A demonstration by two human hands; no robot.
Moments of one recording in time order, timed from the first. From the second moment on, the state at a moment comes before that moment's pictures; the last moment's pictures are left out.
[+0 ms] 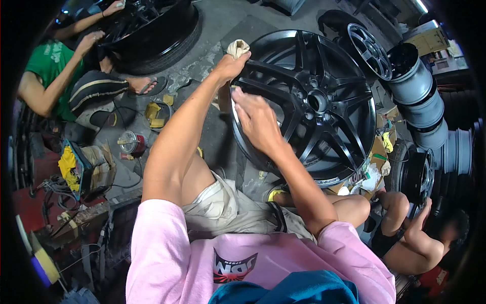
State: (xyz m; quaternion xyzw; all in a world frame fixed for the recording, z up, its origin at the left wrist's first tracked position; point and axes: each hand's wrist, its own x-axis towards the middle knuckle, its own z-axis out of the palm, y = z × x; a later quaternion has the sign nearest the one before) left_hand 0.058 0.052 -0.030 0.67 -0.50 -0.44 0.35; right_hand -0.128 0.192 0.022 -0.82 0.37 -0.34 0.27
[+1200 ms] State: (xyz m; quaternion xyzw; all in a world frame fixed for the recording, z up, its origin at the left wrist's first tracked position) left_hand 0.041 0.075 0.006 0.72 -0.57 -0.27 0.30; right_hand -0.132 0.198 0.005 -0.84 0.39 -0.33 0.20
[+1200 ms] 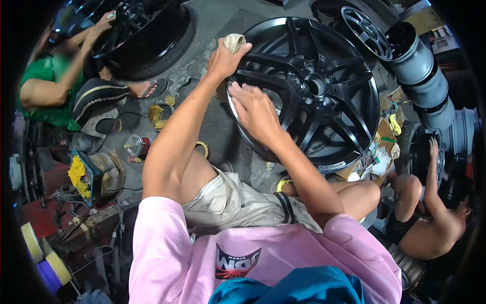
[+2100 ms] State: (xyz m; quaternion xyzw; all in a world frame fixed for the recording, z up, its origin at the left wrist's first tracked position) left_hand -0.054 0.316 0.007 0.72 -0.38 -0.48 0.33; right_hand -0.251 0.274 0.029 -0.41 0.47 -0.56 0.55
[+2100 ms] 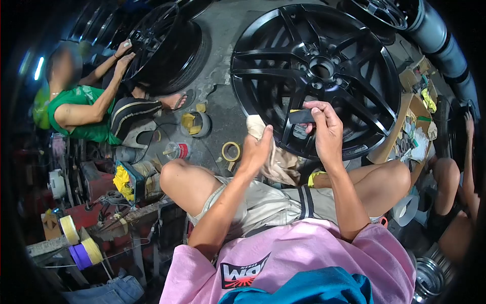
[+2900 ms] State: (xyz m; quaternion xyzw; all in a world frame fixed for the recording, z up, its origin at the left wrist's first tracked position) left_hand -0.043 0.315 0.027 0.66 -0.44 -0.55 0.25; right_hand -0.279 0.280 0.018 -0.40 0.49 -0.55 0.54
